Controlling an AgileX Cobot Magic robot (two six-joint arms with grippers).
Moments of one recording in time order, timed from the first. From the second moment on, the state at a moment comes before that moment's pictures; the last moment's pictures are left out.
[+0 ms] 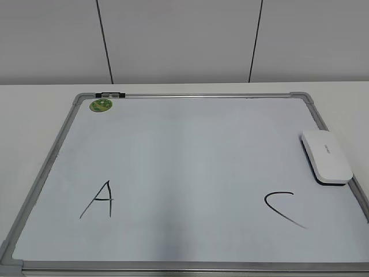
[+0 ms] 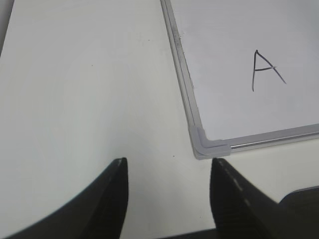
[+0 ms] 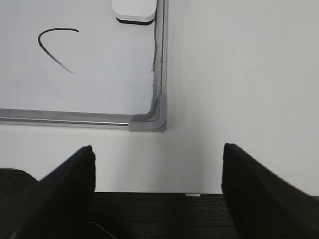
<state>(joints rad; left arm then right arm) -0.03 0.13 -0.51 -0.03 1.11 0.13 0.04 0.25 -0.49 -0.07 1.13 -0.02</state>
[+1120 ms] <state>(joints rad) -0.01 0.01 -0.51 -0.03 1.11 0.13 0.04 -0.01 -0.49 -0.07 1.14 -0.02</state>
